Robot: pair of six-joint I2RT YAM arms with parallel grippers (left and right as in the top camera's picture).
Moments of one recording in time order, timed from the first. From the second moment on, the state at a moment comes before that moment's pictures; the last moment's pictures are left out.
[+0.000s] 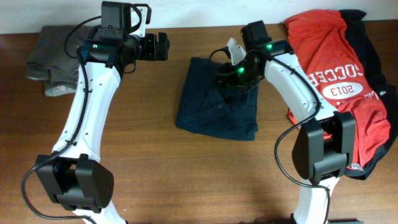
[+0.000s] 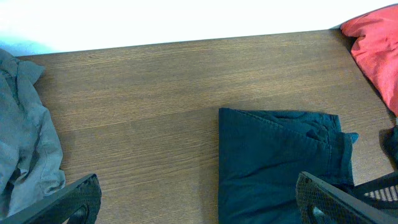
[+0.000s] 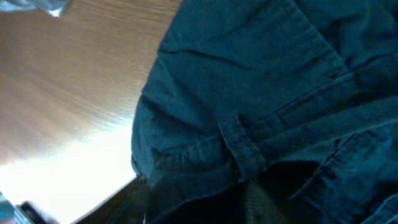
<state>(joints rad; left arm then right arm) -0.15 1.89 1.88 -0.77 0.18 -0.07 0.26 2.08 1.82 -0.97 -0.48 0.13</state>
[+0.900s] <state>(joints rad) -0.15 1.89 1.88 -0.79 0.18 -0.07 0.16 2.16 1.56 -0.77 -0.02 0.21</state>
